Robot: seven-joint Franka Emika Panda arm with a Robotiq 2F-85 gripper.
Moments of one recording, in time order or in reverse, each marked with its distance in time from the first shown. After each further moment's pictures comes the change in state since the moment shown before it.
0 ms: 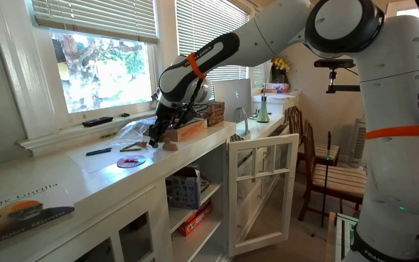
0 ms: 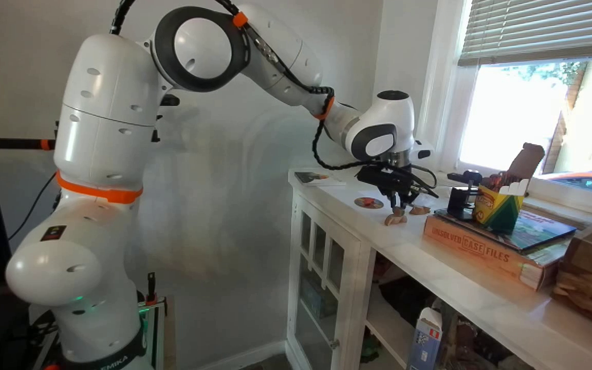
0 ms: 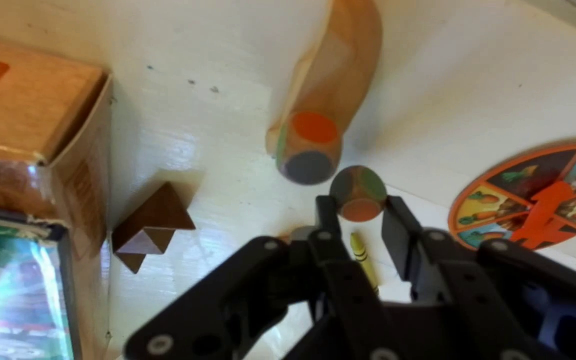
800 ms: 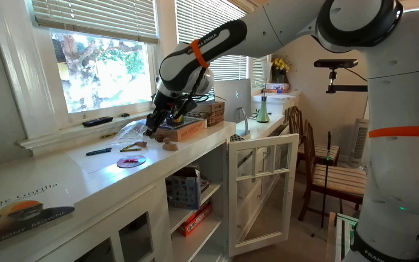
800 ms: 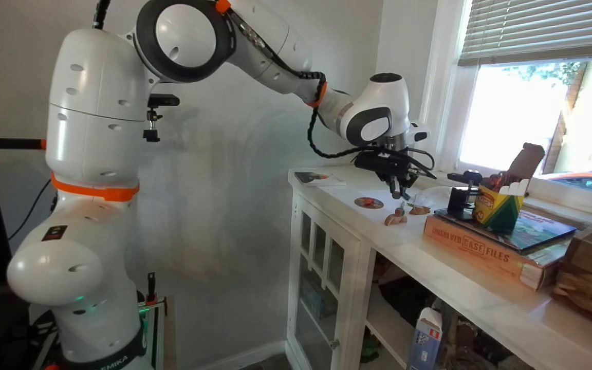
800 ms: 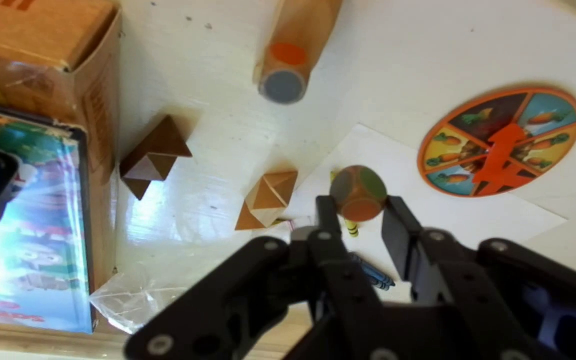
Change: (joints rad) arm 0.013 -0.074 0.000 -0.013 0.001 0.000 0.002
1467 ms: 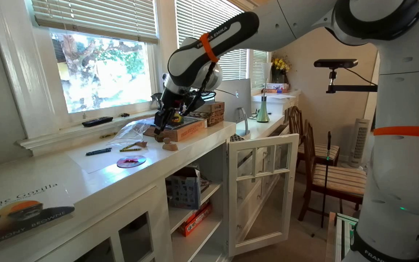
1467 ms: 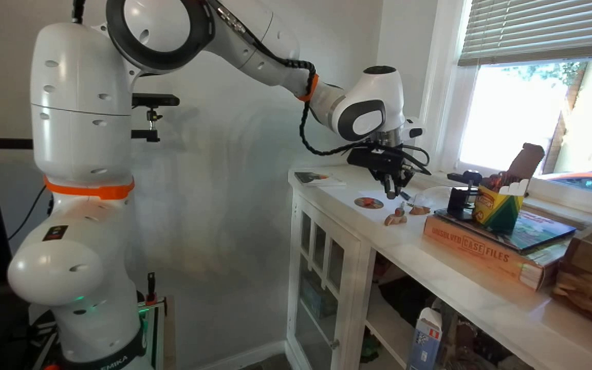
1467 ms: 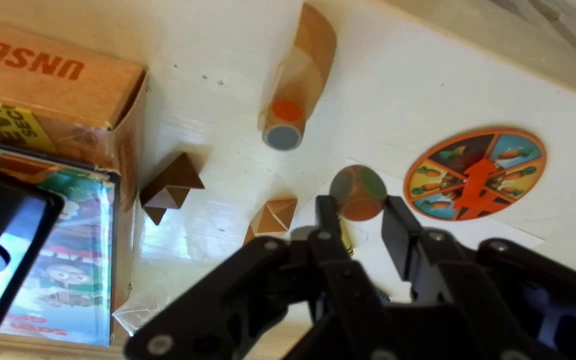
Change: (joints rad) arm 0.008 -0.093 -0.028 -0.091 0.000 -0.035 0.000
